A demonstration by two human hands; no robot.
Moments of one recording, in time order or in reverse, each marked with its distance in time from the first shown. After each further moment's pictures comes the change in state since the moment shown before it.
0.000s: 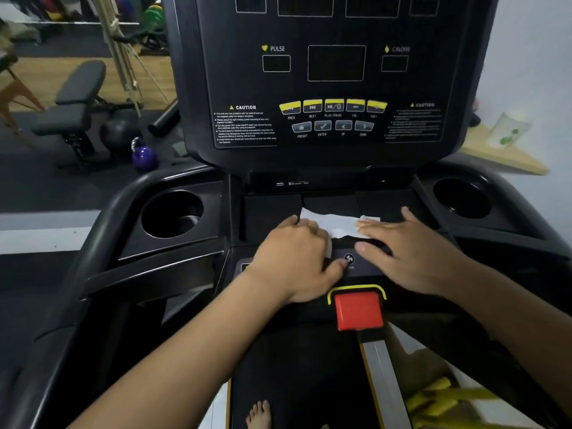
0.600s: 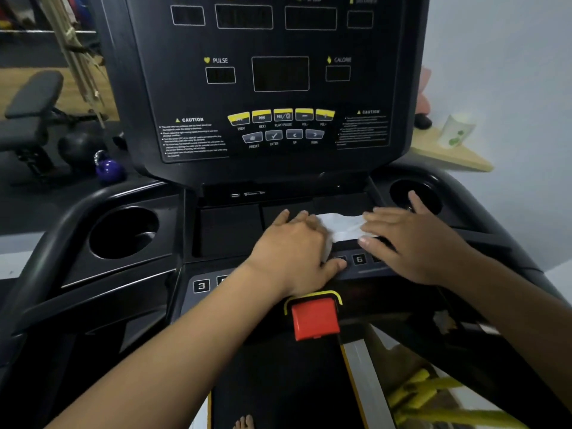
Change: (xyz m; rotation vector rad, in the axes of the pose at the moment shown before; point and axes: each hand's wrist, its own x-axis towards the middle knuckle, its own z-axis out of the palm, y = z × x) left_hand 0.046 0.041 -0.007 -0.006 -0.014 0.103; right_hand -0.024 0.068 -0.015 -0.225 0.044 0.021
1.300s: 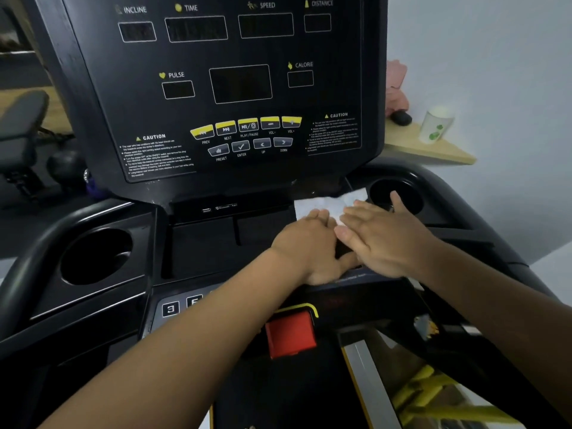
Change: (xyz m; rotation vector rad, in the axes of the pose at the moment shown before) left_hand 0.066 0.032 0.011 -0.135 -0.163 0.016; right_hand 0.018 0.013 0.003 -0.003 -0.157 0.119
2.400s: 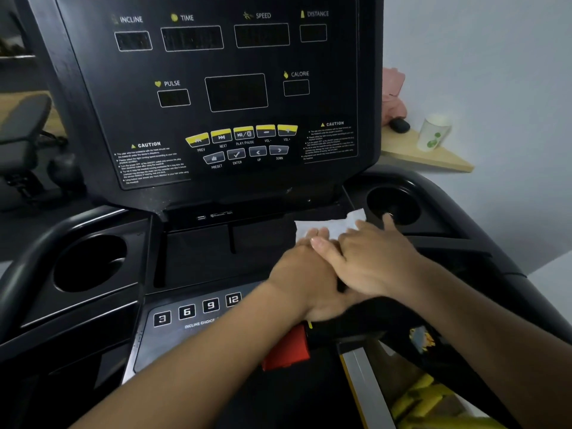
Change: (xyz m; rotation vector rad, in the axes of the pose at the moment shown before) left_hand -0.023 0.018 0.007 -0.011 -0.021 0.006; right_hand 0.000 -0.027 -0.005 0.035 -0.101 0.083
